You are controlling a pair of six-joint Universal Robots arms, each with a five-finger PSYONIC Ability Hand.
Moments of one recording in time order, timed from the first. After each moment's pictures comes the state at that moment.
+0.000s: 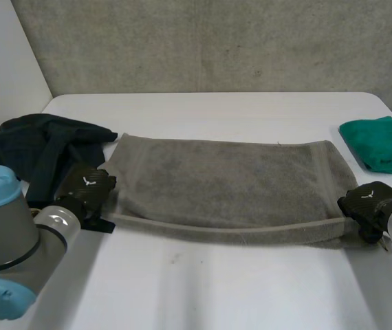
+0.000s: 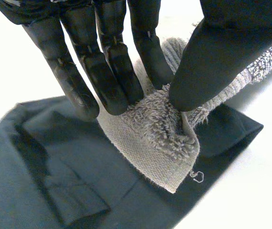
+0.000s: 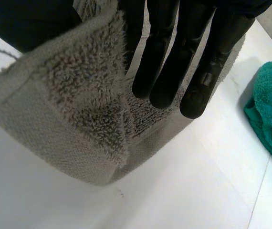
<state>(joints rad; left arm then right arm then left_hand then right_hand) 4.43 -1.90 -1.88 3.48 -1.47 3.76 1.57 -1.21 1.73 0.13 1.33 2.30 1.15 1.20 1.19 1.20 0.97 1.00 1.18 1.18 1.19 1.00</state>
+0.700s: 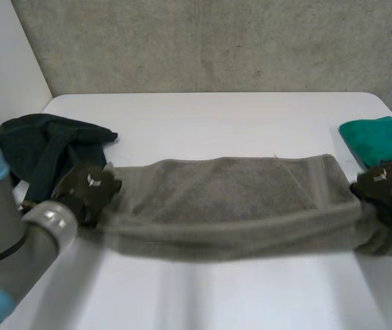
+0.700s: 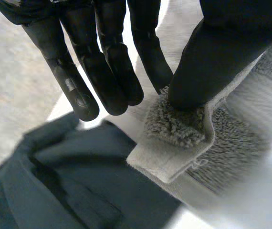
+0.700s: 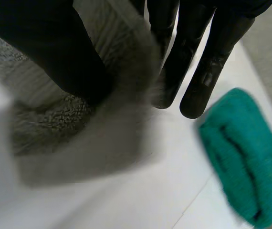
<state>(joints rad) 4.37 -1.79 -1.81 3.22 -1.48 3.89 1.54 -1.28 1.60 0.32 1.29 2.13 1.15 1.20 1.19 1.20 0.97 1.00 1.18 1.18 1.19 1.00</state>
